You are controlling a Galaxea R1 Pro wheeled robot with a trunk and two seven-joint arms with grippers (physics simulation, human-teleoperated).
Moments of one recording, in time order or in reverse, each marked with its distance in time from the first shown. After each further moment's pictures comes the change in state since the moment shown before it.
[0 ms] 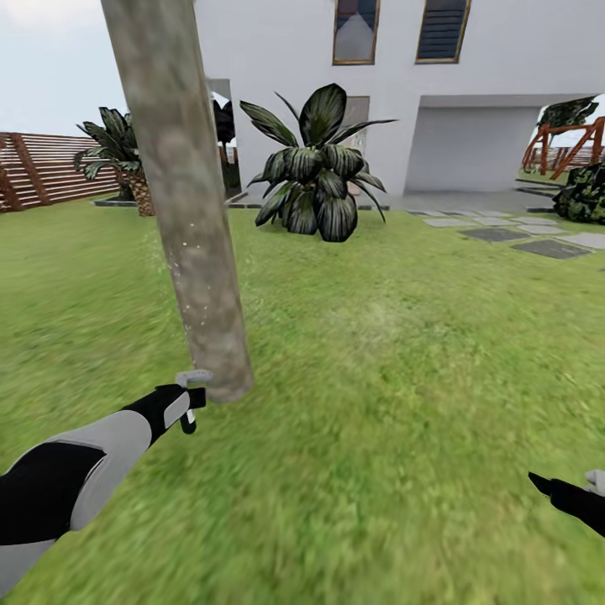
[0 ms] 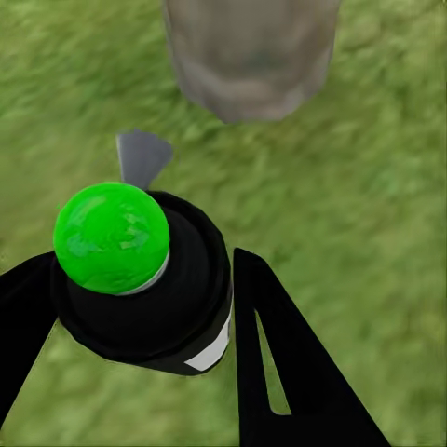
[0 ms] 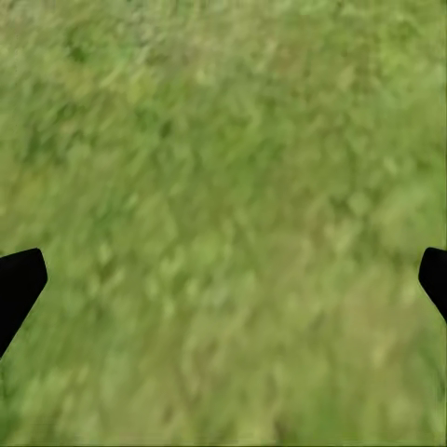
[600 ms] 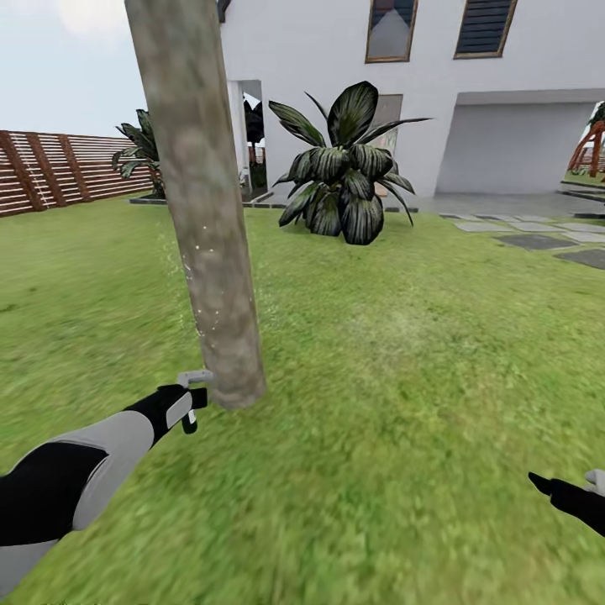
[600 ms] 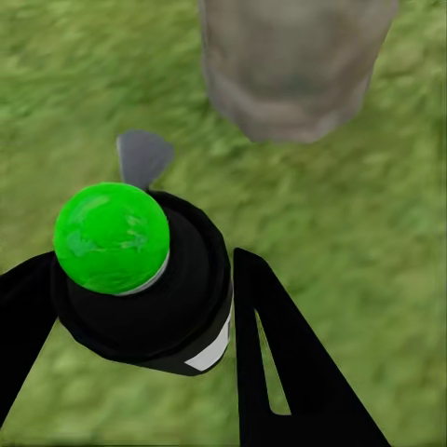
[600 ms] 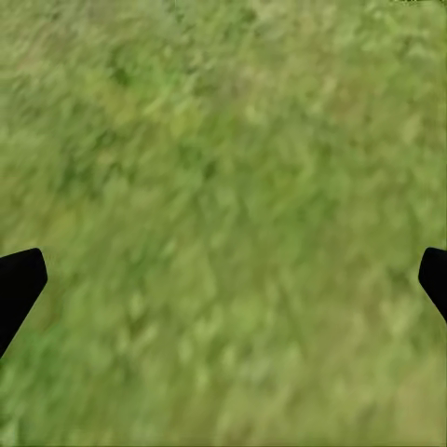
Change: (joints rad) left arm 0.001 -0.009 0.000 0.000 0.002 -0.002 0.014; right arm 0.000 0.000 0.000 -0.001 0.000 0.000 0.001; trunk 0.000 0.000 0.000
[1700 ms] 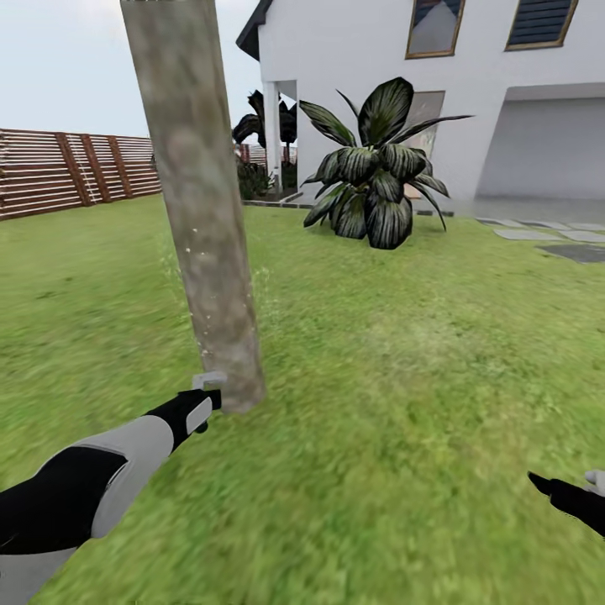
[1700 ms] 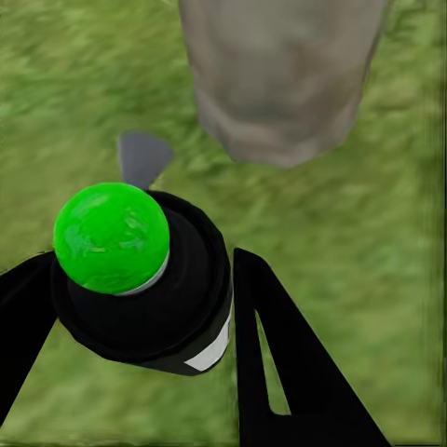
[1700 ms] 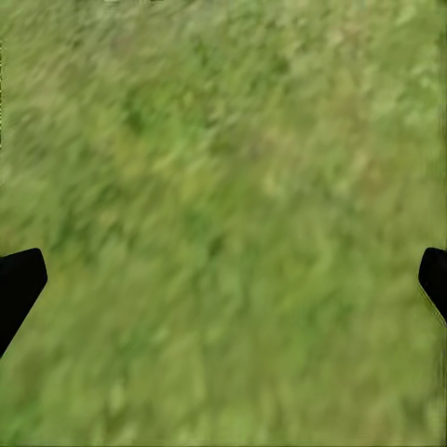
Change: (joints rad) left arm 0.019 -0.078 0.000 -0.001 -0.002 -0.066 0.105; right arm 0.000 0.001 0.000 0.000 0.000 0.000 0.000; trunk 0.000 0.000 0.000
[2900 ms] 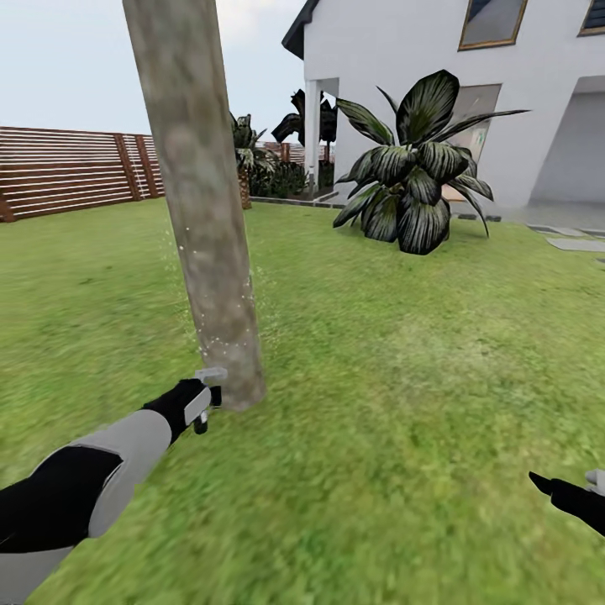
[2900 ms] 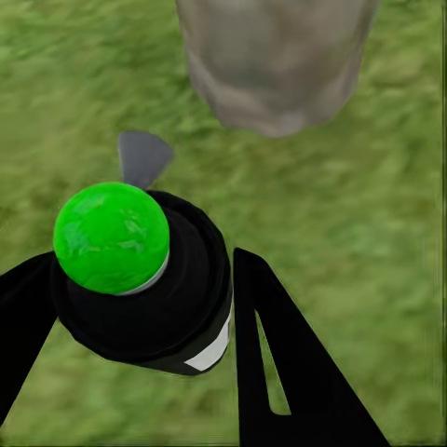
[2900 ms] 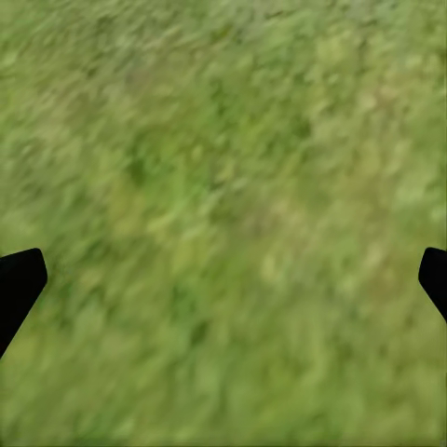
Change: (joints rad) left arm -0.003 0.013 0.002 -0.084 -0.007 0.167 -0.004; right arm 0.000 -0.002 0.000 -0.002 0.000 0.000 0.000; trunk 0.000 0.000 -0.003
